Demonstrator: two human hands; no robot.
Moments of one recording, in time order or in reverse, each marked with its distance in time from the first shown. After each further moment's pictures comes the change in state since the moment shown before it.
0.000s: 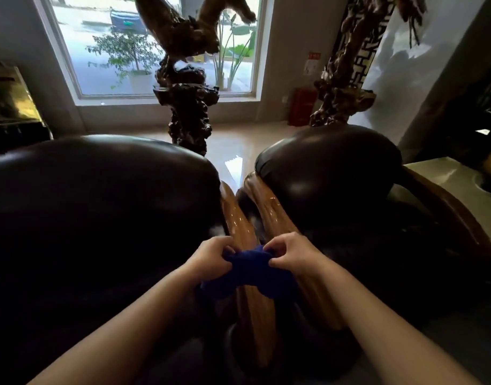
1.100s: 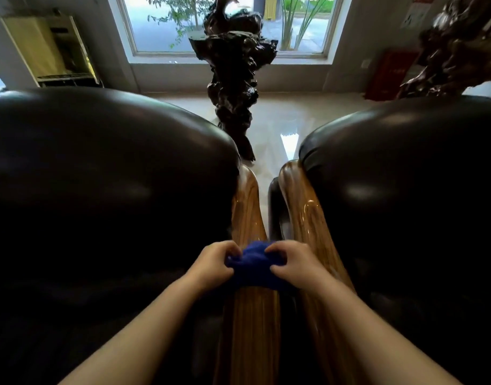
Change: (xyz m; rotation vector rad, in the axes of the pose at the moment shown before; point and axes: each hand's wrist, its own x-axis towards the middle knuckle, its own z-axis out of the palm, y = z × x) left_hand 0.276 -0.106 0.085 -0.005 0.172 -0.196; right_hand 0.297 0.186 0.017 -0.050 -0.154 -0.177
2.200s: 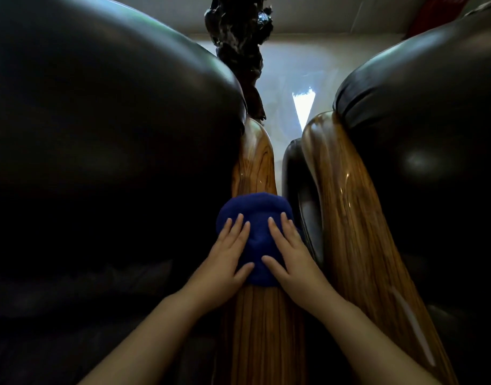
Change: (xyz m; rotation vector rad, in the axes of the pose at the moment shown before) left_hand 0.120 -0.102 0.080 0.126 -0.090 0.047; right_hand 0.119 0.093 0.095 0.057 0.046 -0.113
